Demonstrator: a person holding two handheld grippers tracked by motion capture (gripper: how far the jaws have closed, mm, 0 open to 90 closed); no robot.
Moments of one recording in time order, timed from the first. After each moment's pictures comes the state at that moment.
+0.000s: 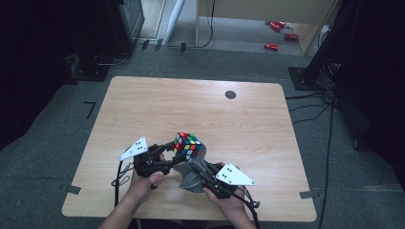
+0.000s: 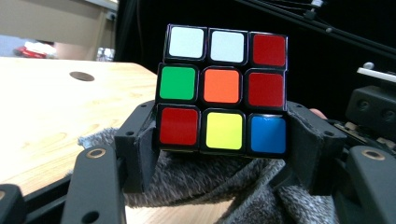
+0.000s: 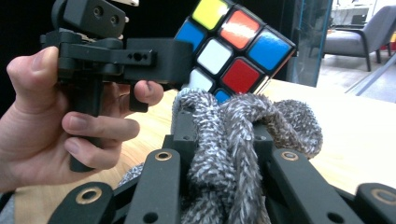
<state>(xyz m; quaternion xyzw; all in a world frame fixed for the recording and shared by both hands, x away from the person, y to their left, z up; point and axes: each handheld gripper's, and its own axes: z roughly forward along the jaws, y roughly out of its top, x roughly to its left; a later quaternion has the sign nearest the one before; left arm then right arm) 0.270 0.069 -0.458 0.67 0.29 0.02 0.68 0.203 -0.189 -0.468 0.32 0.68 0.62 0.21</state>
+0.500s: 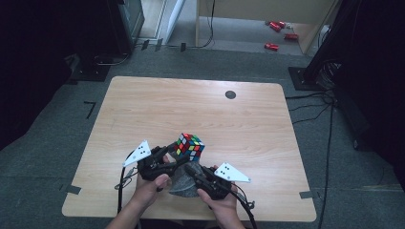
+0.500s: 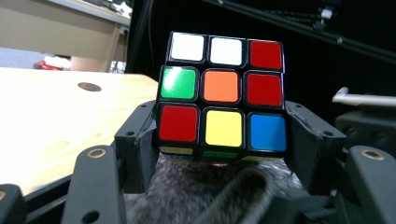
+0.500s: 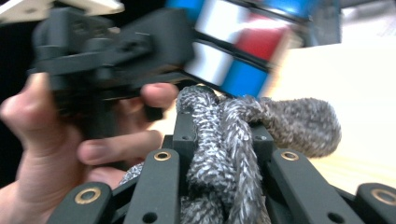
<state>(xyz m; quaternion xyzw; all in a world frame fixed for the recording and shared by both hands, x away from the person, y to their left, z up) 0.263 0.059 -0.461 0.65 0.30 0.03 0.69 0.204 -0.177 -0.482 0.40 0.63 0.65 0.10</state>
